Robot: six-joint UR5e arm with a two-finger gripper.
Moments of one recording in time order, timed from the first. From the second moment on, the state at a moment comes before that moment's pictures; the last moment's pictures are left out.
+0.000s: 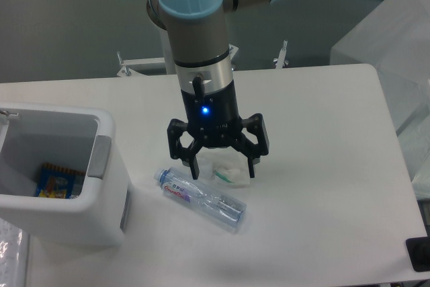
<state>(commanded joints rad) 2.33 -1.84 -1.43 -0.91 1.56 0.44</state>
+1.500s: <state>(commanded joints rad) 2.37 -1.82 -1.80 -0.72 1.59 1.09</state>
